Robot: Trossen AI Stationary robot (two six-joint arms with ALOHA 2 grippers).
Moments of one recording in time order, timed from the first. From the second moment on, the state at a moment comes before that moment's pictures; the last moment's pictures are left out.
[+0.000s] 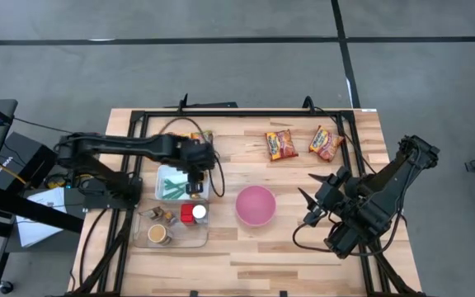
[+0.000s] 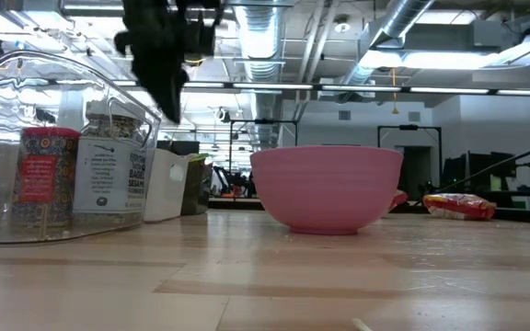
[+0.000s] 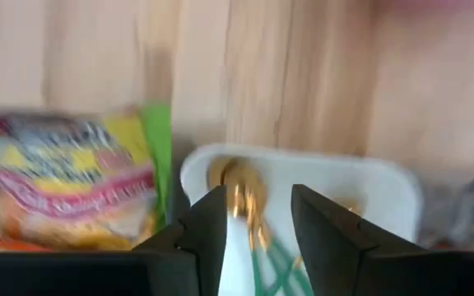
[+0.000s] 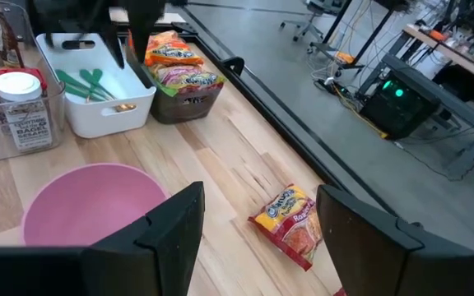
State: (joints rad) left arm 0.07 1.47 1.17 -0.95 -0.16 0.02; right arm 0.80 1.46 1.40 -1.57 1.17 1.30
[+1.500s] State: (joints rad) left arm -0.30 1.10 0.56 0.50 0.04 0.31; right arm -0.46 1.39 1.19 -1.41 0.55 0.43
